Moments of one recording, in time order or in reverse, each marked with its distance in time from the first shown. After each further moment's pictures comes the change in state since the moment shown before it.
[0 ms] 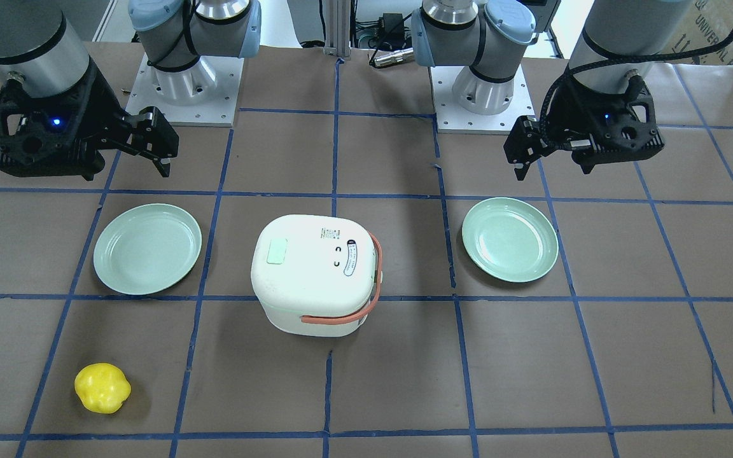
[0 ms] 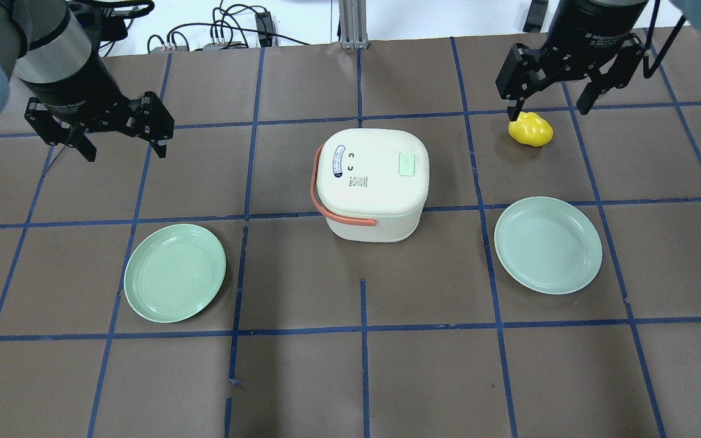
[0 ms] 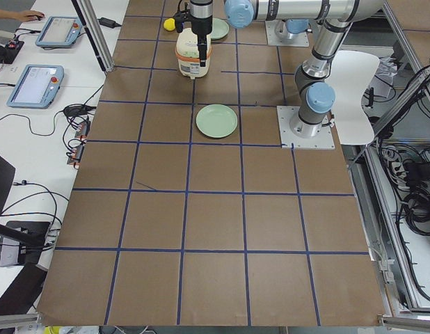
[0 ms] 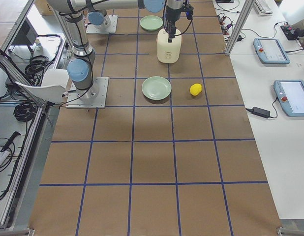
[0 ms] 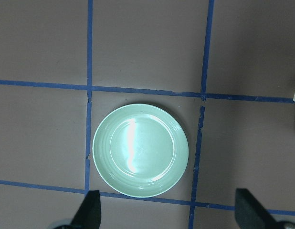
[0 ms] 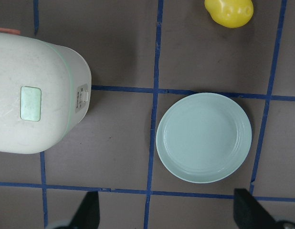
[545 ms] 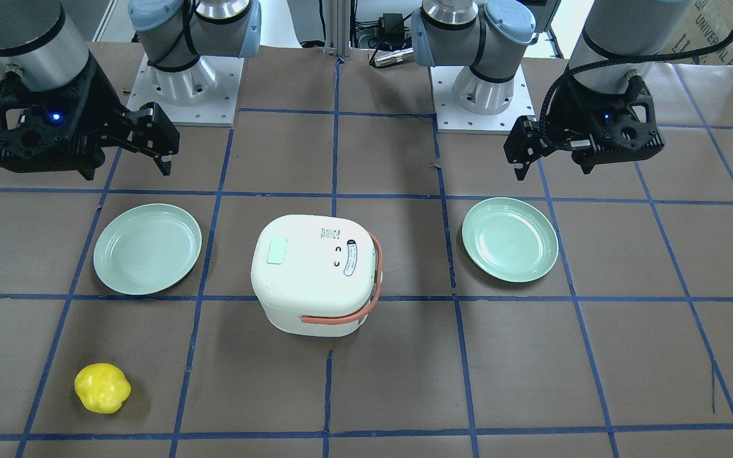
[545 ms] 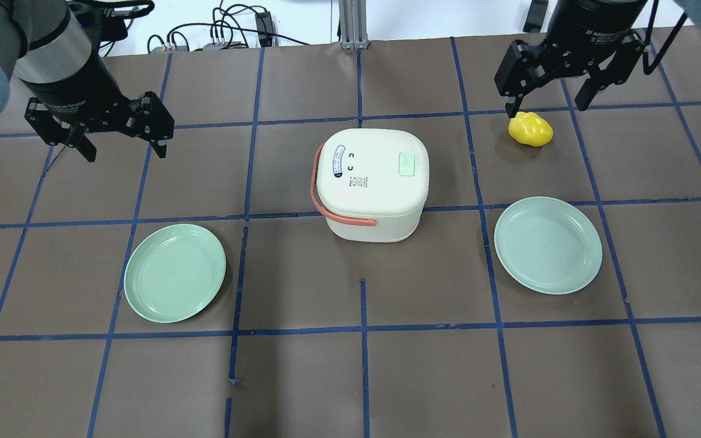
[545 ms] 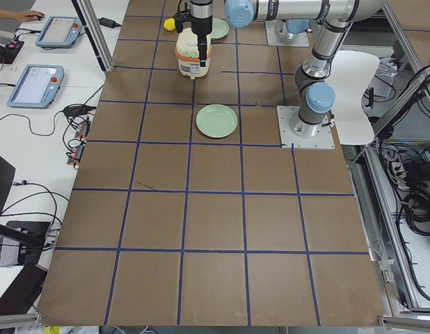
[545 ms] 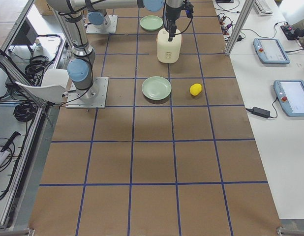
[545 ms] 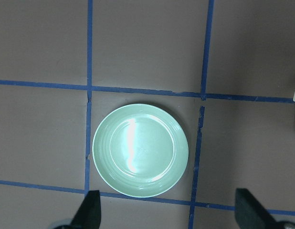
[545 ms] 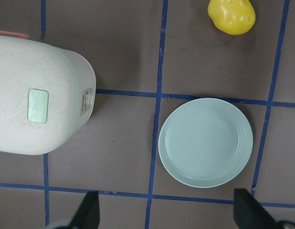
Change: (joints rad) left arm 0.000 0.000 0.000 0.000 0.000 0.000; right arm 0.004 -0.005 -0.008 -0.018 0.010 -0.009
